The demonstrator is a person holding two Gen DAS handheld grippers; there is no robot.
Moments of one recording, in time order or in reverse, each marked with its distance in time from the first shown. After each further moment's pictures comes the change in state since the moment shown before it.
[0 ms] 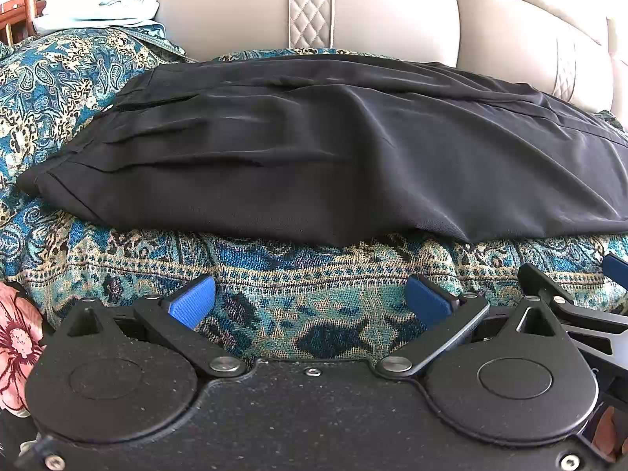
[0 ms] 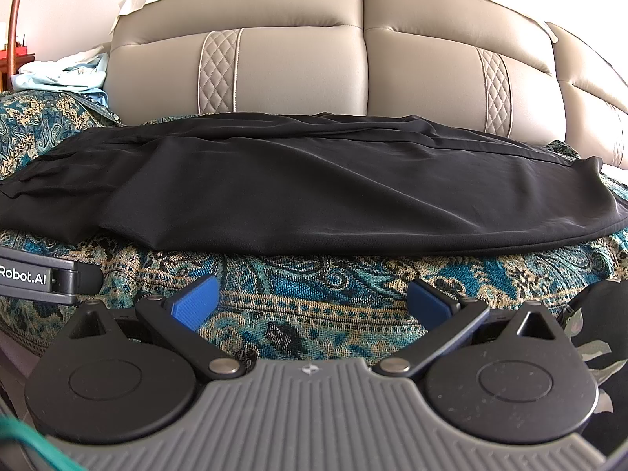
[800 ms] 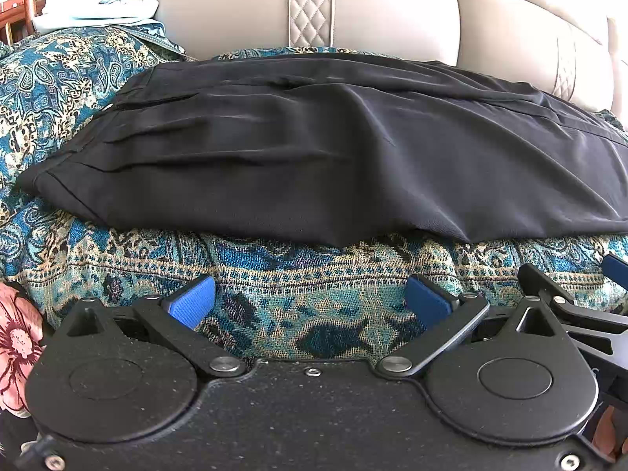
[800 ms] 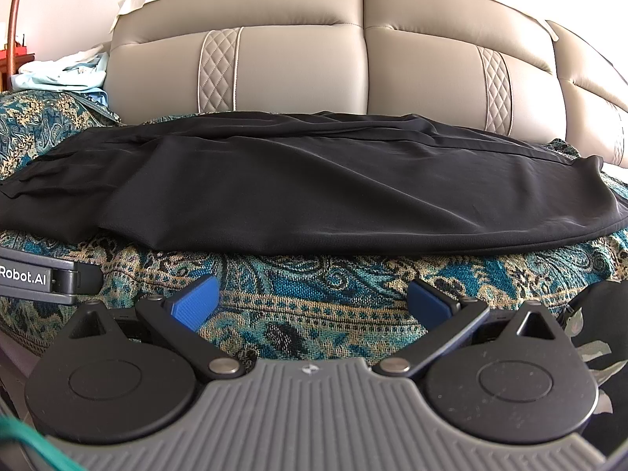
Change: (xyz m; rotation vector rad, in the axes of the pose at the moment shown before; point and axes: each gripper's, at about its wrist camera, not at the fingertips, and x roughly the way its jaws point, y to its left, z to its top) left arm 0.000 0.000 0.000 -0.001 0.002 -0.001; right arm 0.000 0.001 0.000 0.001 0.002 0.000
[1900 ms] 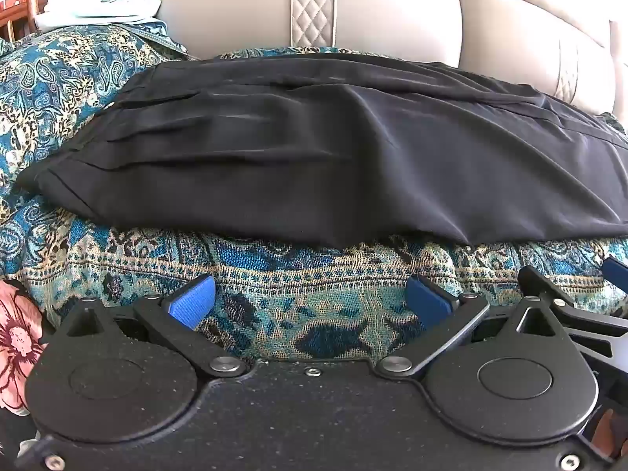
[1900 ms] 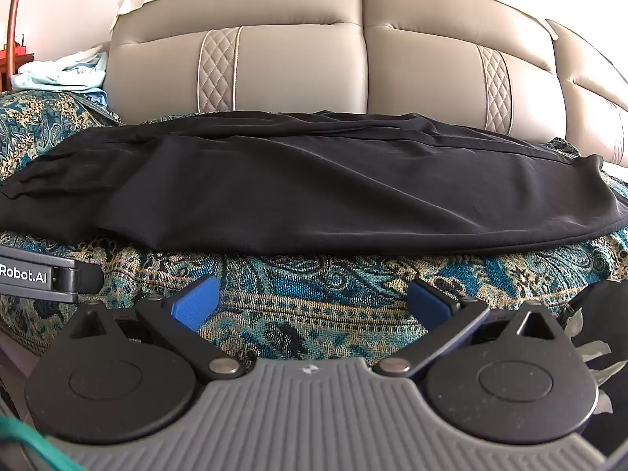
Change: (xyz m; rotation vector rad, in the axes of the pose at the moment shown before) left arm 0.000 0.000 0.000 -0.003 -0.006 -0.003; right arm 0.000 0.004 -0.001 0.000 -0.003 0.000
